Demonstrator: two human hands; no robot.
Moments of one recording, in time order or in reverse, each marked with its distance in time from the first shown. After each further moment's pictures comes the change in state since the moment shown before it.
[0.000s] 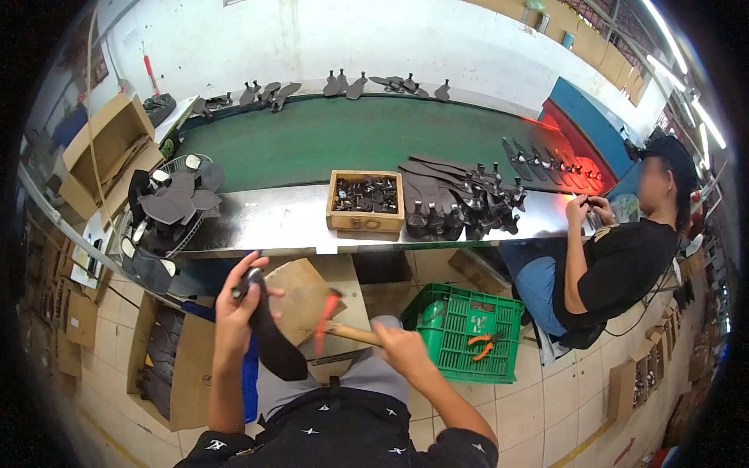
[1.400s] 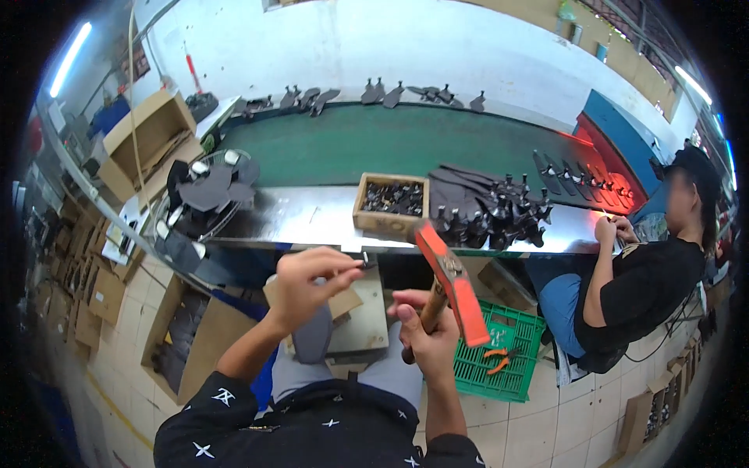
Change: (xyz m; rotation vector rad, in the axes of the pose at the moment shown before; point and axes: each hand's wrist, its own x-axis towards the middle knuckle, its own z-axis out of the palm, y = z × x) left_hand 0.029 0.034 0.103 0.686 -0.258 0.564; right_hand 0.038 -0.065 -0.131 1.324 0.439 0.233
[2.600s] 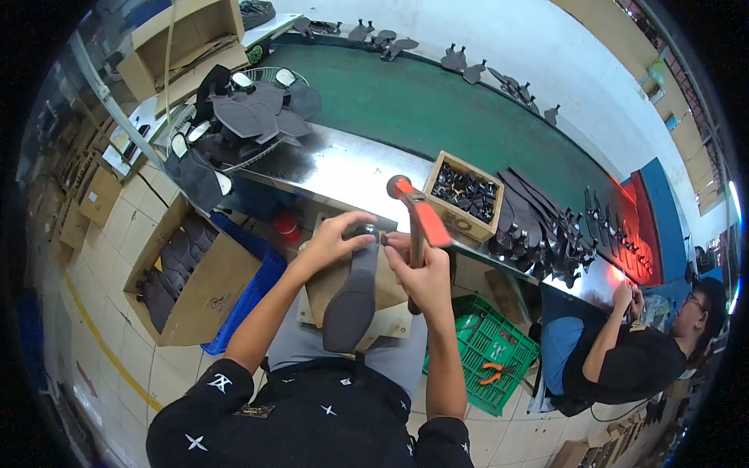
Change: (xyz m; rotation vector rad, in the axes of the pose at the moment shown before) left_hand -0.063 -0.177 -0.041 0.121 0.058 -0.336; right_hand 0.099 0.089 0.100 -0.320 -0.322 0.295
